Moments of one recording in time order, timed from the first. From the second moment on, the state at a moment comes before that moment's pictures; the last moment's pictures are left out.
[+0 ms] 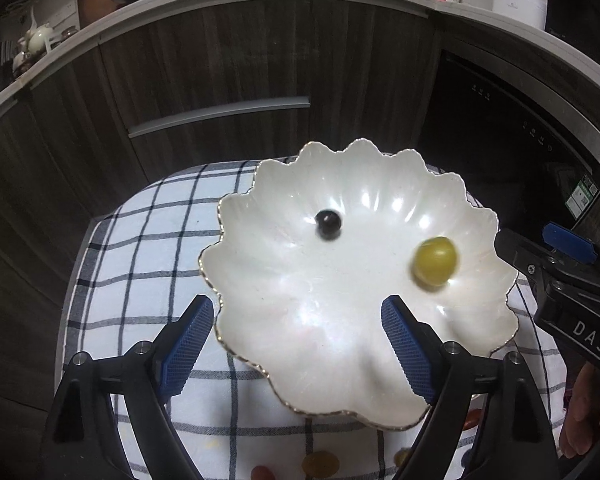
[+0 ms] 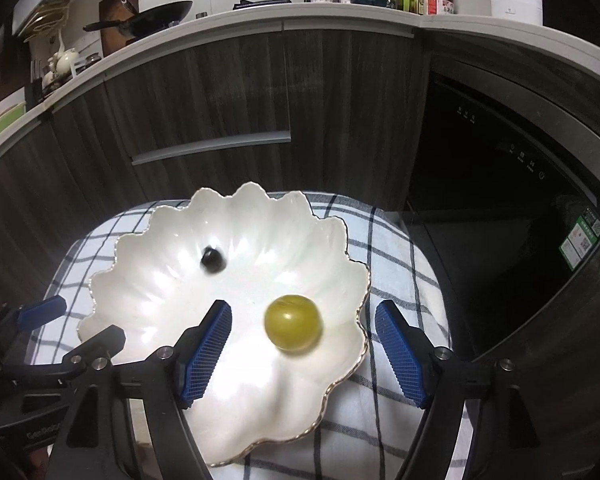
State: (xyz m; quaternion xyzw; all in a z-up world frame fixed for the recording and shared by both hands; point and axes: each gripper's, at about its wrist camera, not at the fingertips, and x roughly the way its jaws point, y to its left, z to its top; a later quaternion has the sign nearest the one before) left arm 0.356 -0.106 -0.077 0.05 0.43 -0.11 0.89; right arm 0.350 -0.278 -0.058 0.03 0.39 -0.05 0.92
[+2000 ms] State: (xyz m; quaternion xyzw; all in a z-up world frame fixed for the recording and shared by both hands) left arm 0.221 -0.029 -0.037 0.03 0.39 -0.09 0.92; right arm 0.222 -0.207 -0.020 0.03 0.35 -0.03 0.94
